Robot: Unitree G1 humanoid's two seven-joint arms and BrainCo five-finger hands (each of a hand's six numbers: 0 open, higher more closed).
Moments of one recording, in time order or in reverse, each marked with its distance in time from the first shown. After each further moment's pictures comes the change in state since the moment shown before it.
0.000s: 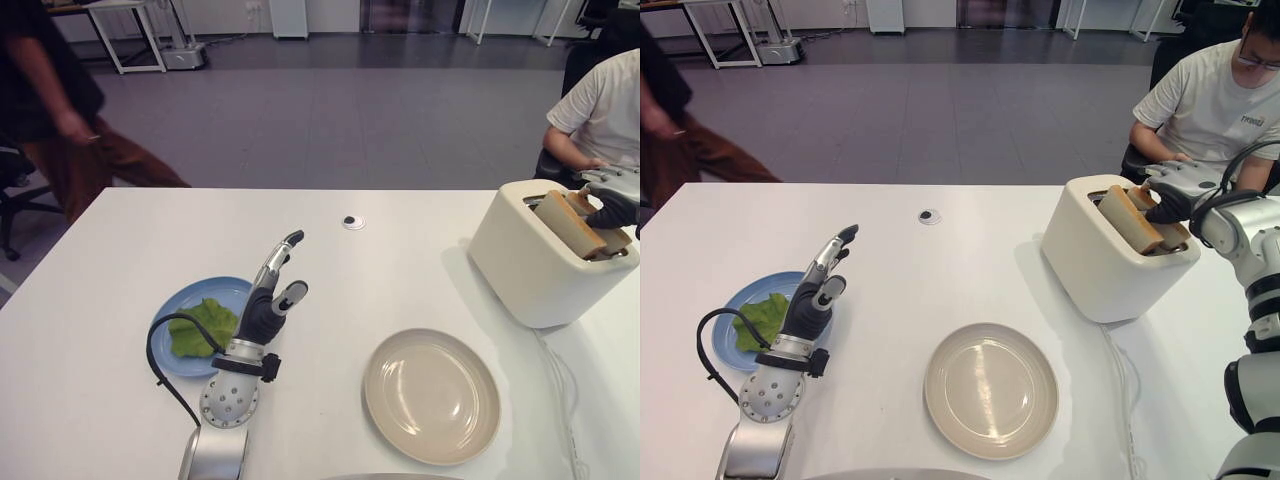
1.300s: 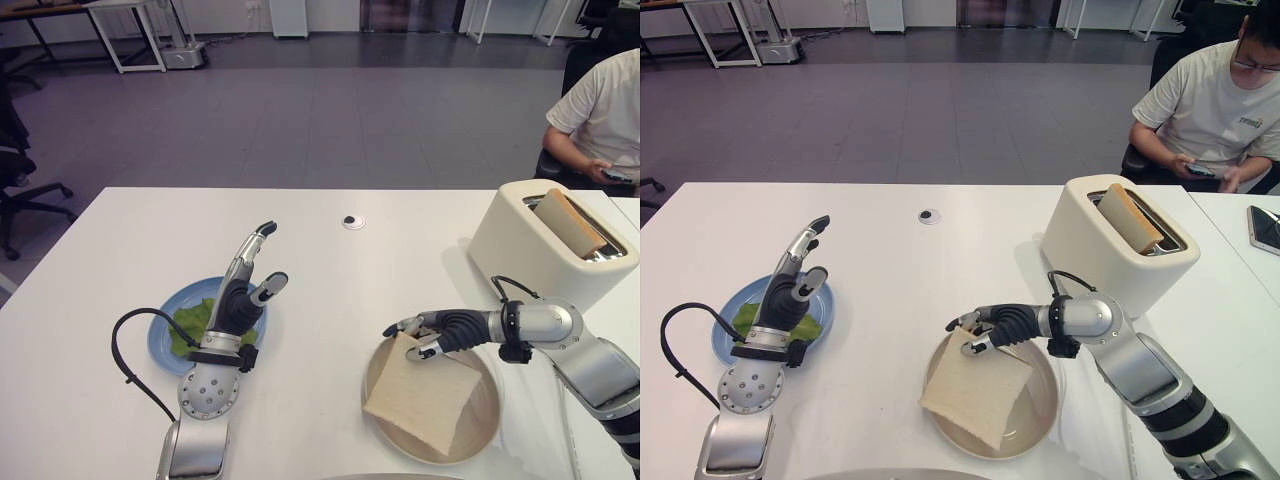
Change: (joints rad) left arm -0.035 0.058 0.107 0.020 0.039 -0.001 0.013; right arm 0.633 0.214 -0.047 -1.281 0.976 0.826 0.849
